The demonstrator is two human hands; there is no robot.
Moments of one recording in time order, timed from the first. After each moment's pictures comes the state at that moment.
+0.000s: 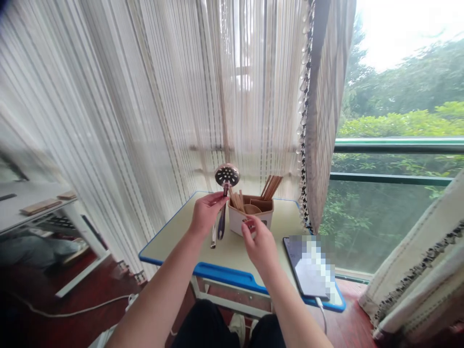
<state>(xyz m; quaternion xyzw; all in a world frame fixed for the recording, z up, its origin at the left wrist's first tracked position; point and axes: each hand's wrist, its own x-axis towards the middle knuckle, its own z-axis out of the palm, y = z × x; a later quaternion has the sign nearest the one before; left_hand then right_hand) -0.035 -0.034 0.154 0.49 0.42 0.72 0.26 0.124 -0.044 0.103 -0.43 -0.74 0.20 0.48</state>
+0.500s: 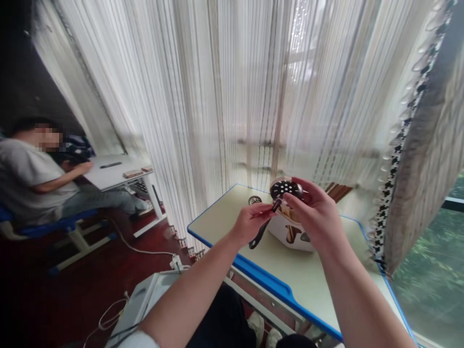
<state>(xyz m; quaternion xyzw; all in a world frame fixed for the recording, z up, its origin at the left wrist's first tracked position) -0.041 -0.062 0.129 0.59 0.38 0.67 0.24 0.106 -0.028 0.200 -0.28 -0.70 0.38 0.53</state>
